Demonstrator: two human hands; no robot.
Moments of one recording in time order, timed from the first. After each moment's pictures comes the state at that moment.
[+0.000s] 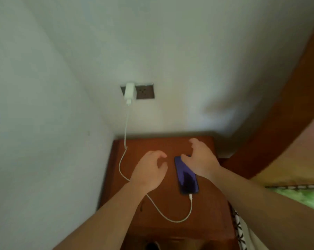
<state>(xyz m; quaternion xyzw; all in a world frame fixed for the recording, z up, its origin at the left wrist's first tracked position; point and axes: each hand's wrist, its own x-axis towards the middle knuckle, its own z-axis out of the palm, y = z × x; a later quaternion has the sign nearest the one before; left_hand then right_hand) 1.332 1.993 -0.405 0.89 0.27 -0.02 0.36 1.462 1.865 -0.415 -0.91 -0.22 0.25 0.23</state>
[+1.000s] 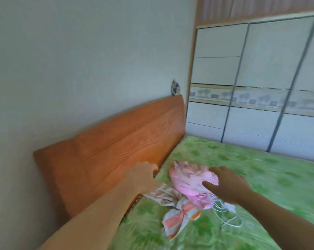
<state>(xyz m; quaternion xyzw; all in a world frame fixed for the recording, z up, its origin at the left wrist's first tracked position) 1.327 1.586 -0.045 0.93 -0.35 -0.01 0.11 1.184 1.348 -0.059 -0.97 0.22 -0.09 0.07</state>
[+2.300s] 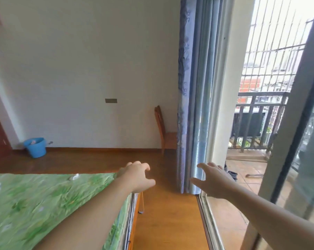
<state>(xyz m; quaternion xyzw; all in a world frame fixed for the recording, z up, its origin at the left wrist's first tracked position) 0.490 1.099 -0.051 0.27 -0.96 -0.08 0.02 0.353 1.321 -0.053 -0.34 0.93 -0.14 0.01</state>
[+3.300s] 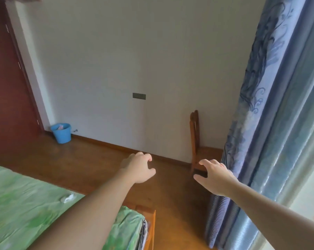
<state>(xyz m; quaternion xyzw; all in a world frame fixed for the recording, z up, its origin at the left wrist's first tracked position) 0.168 0.733 -0.071 0.37 -0.92 -0.10 0.09 -0.011 0.920 -0.060 -0.44 0.89 -0.10 0.03</state>
